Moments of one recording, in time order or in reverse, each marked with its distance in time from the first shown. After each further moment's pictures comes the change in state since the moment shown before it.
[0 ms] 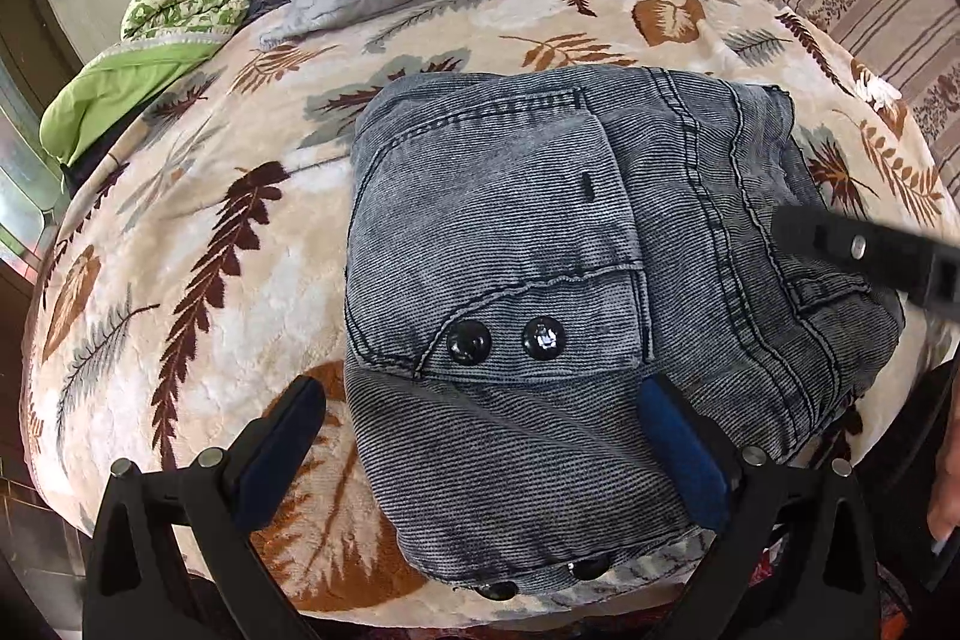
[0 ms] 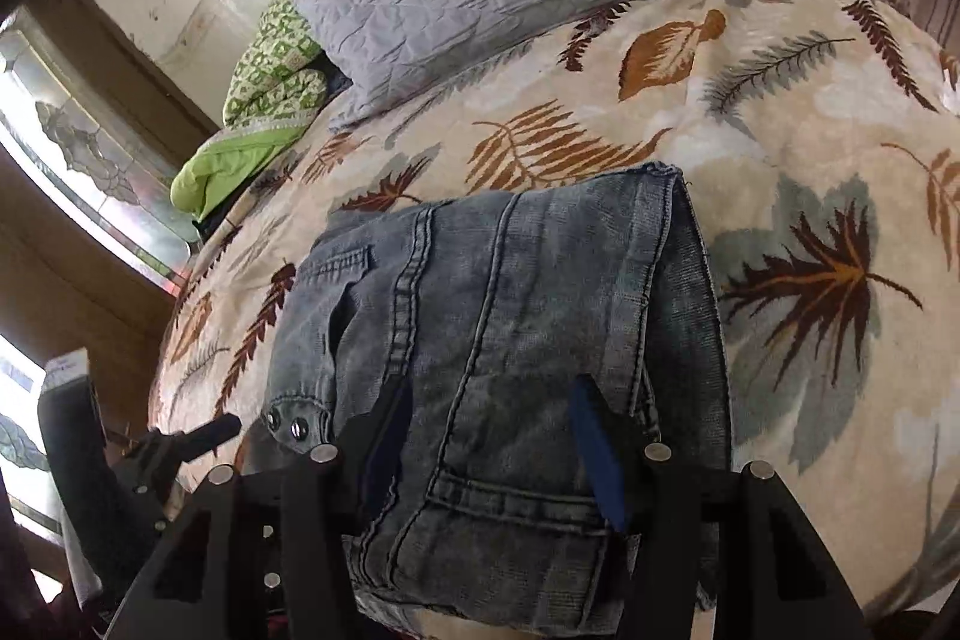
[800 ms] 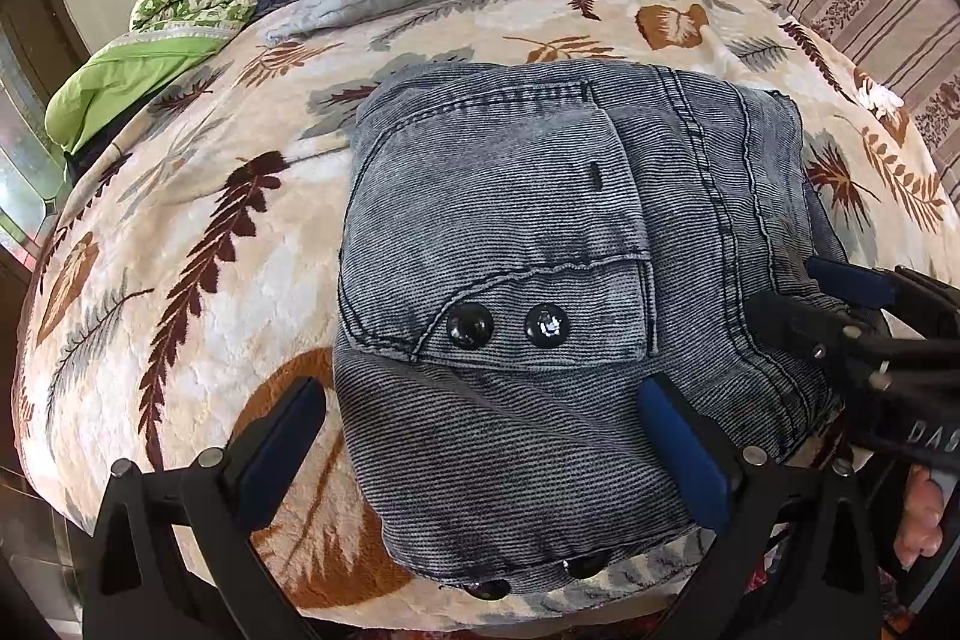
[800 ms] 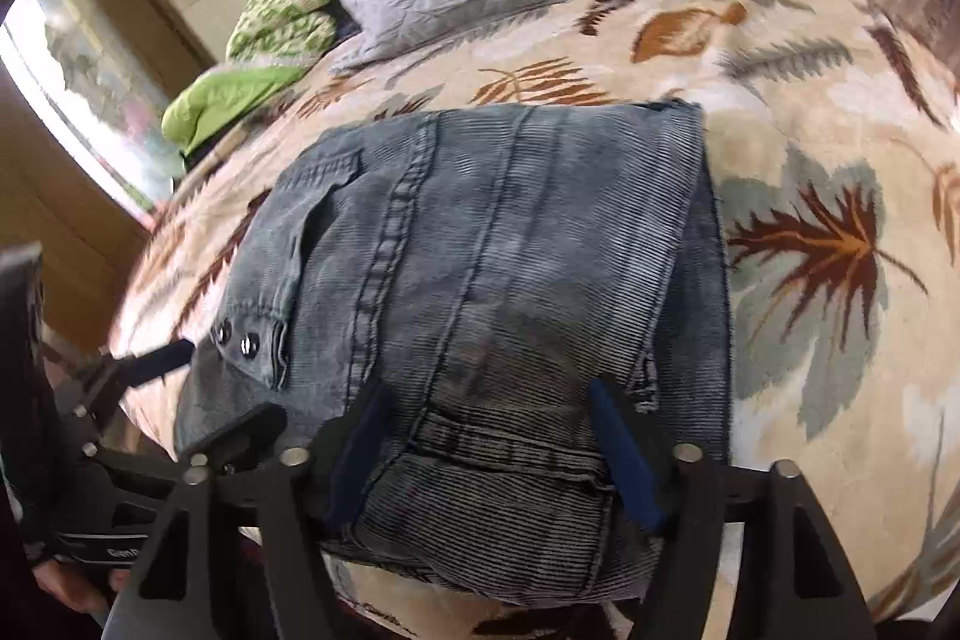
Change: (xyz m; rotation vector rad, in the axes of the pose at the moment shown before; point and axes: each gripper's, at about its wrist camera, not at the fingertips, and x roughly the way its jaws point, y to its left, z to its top) left arm 0.002 -0.003 -0.009 -0.028 -0.021 0.003; right arm 0.019 0.005 -0.030 -0.150 0.035 -0.055
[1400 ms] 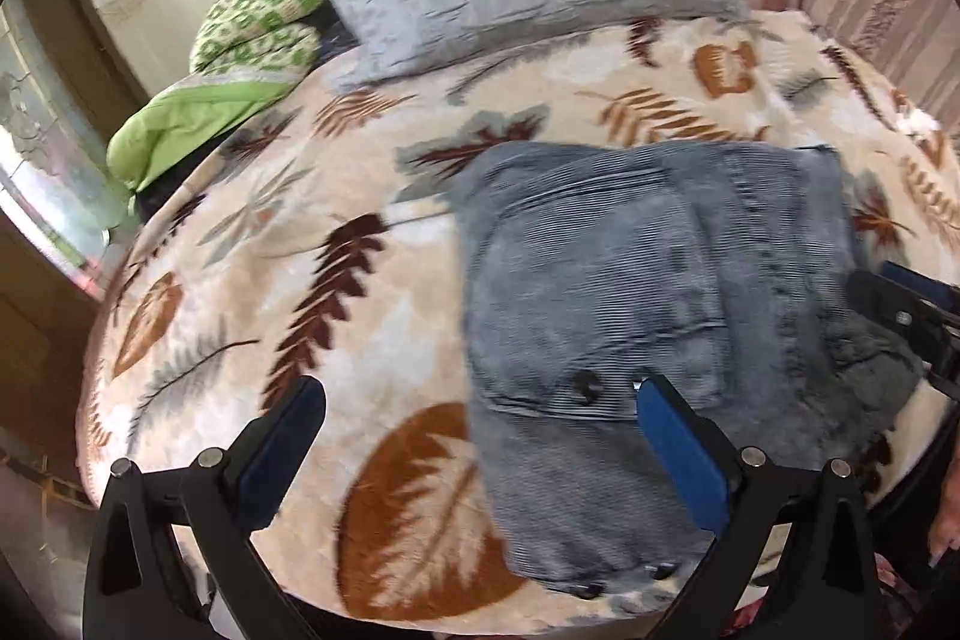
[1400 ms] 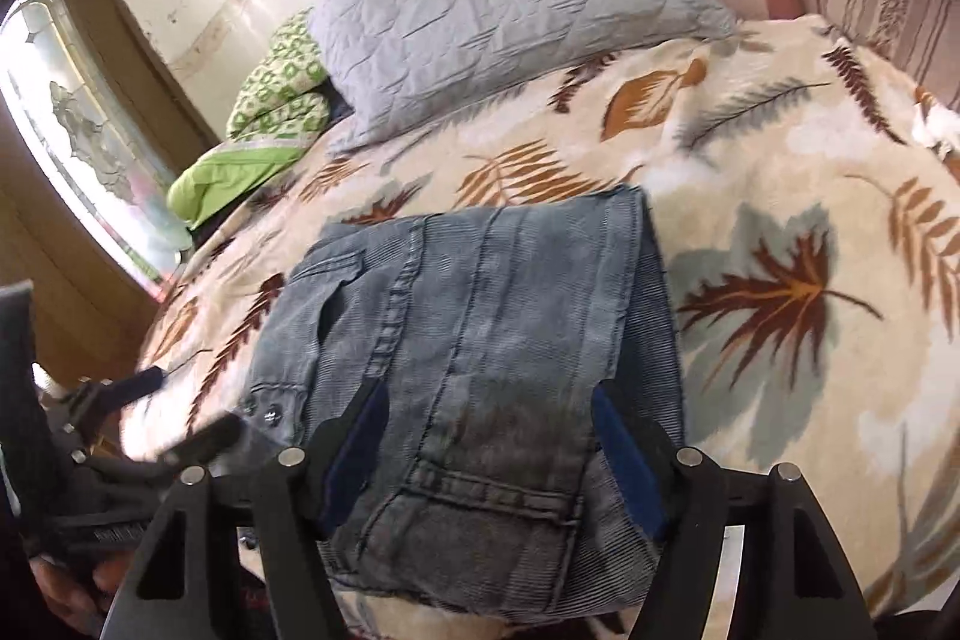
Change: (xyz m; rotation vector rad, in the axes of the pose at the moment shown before) left arm -0.027 0.031 0.026 -0.004 -0.043 0.174; right arm -0.032 -0.014 0.005 0.101 -0.166 -0.002
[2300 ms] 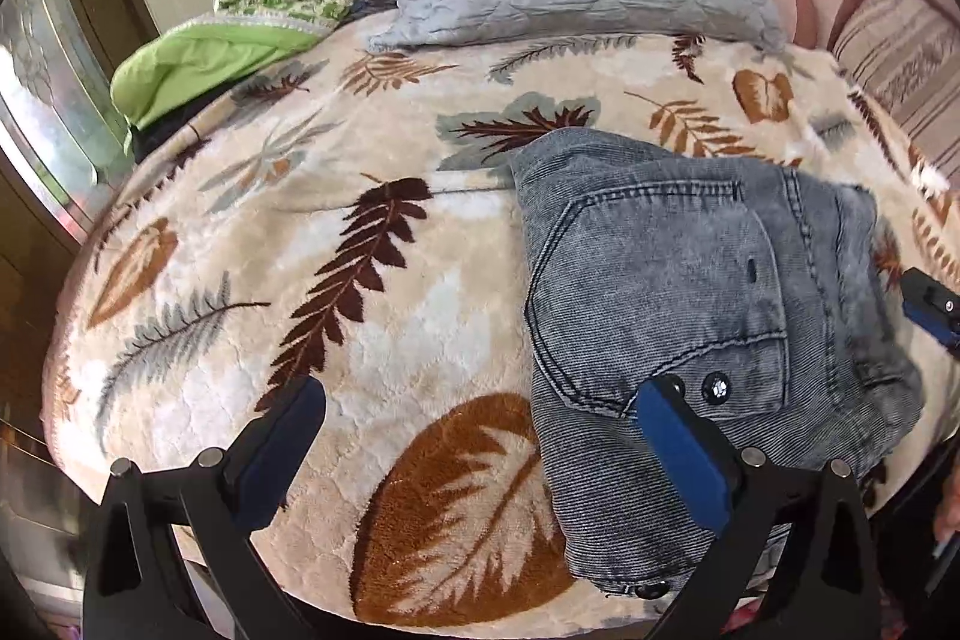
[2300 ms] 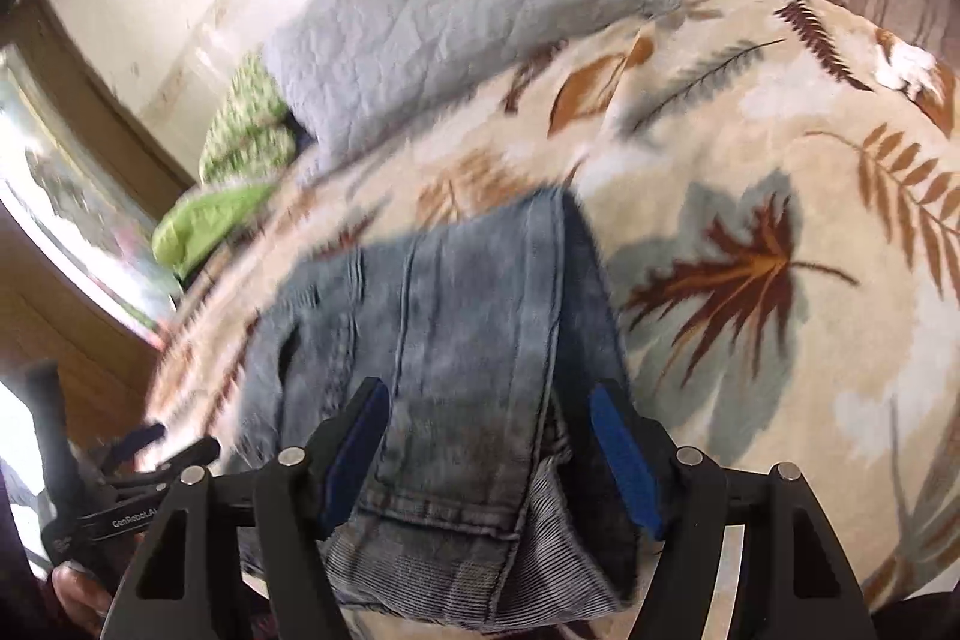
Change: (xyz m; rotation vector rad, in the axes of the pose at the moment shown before) left arm 0.014 0.044 -0.006 -0.125 0.024 -0.111; right arm -0.003 -0.045 0.008 0.156 -0.020 0.047
